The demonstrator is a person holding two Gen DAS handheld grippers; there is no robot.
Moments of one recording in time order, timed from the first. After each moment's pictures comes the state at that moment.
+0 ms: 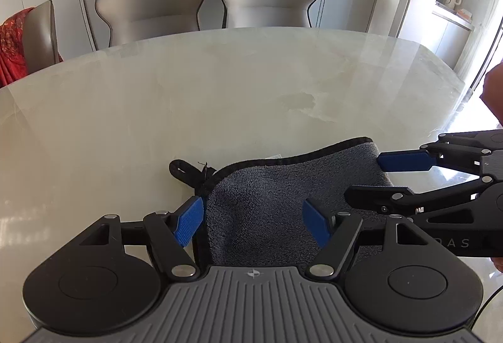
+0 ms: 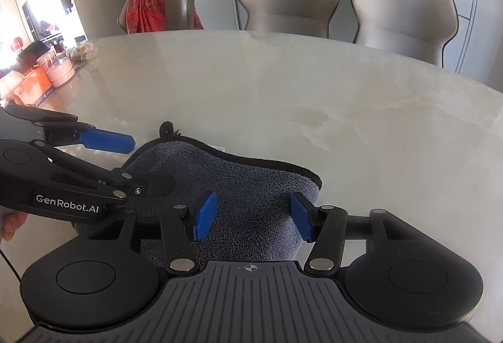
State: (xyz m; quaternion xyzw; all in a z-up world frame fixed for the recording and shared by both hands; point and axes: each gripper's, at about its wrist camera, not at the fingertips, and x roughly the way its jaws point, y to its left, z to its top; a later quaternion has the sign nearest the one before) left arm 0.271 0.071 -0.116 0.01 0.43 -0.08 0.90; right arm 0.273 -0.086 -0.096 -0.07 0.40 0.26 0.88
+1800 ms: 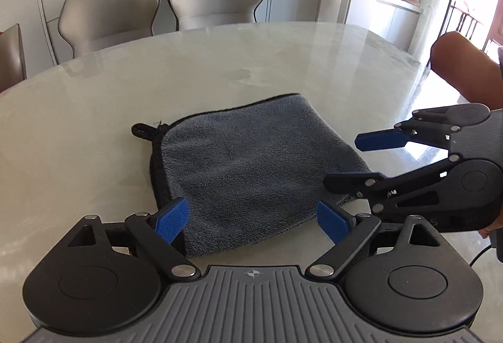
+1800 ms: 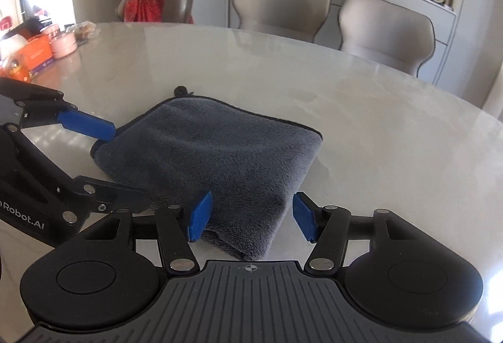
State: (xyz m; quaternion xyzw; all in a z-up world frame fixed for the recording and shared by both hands) left arm 0.196 0.055 -0.125 0.05 0.42 -0.15 0.89; right arm 0.188 -0.092 -0.103 -0.12 0.38 0.21 0.89
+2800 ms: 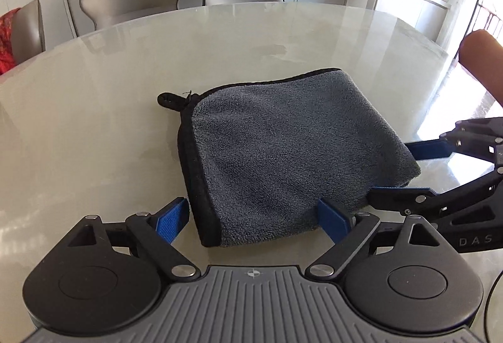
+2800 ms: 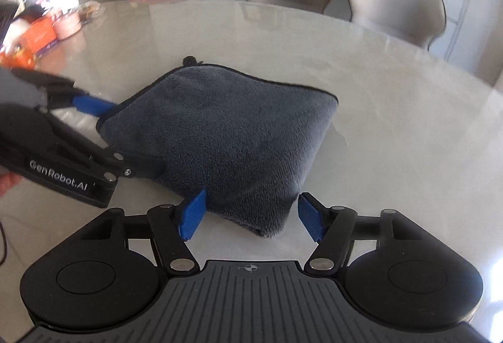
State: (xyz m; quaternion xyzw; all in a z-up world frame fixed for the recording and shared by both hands) left arm 0.207 0.074 -0.141 0.03 0.44 -0.11 0.89; right arm 0.190 -0.091 -0.114 -0.09 0.42 0.22 0.87
